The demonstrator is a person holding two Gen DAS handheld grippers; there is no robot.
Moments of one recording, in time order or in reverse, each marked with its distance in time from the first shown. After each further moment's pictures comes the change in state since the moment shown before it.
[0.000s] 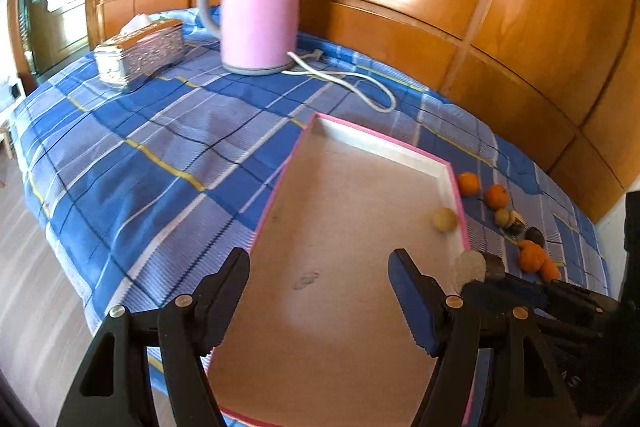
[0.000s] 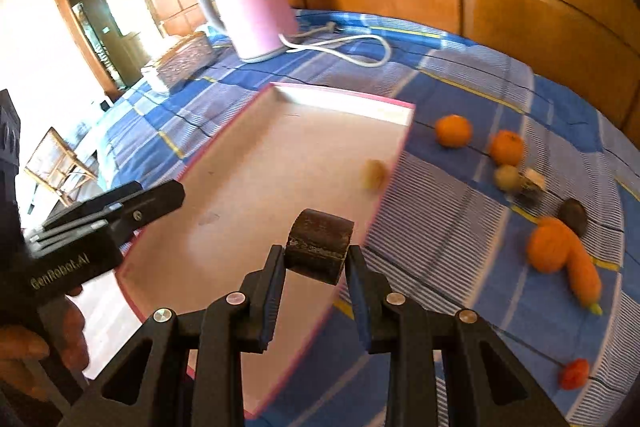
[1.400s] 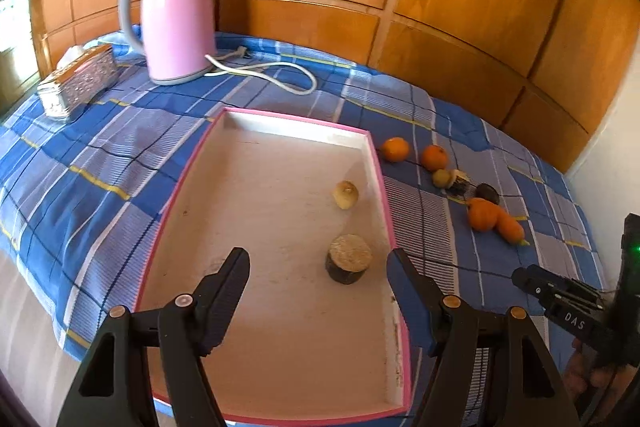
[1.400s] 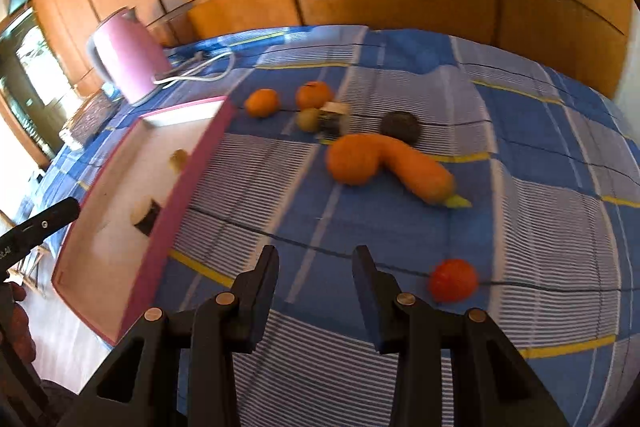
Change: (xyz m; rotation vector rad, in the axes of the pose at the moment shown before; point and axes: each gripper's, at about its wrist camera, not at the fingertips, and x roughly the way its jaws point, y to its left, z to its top) left arm -0.004 -0.068 -0.014 0.184 0.034 -0.131; right arm -0.072 -0.122 -0.080 0.303 -0.087 -0.268
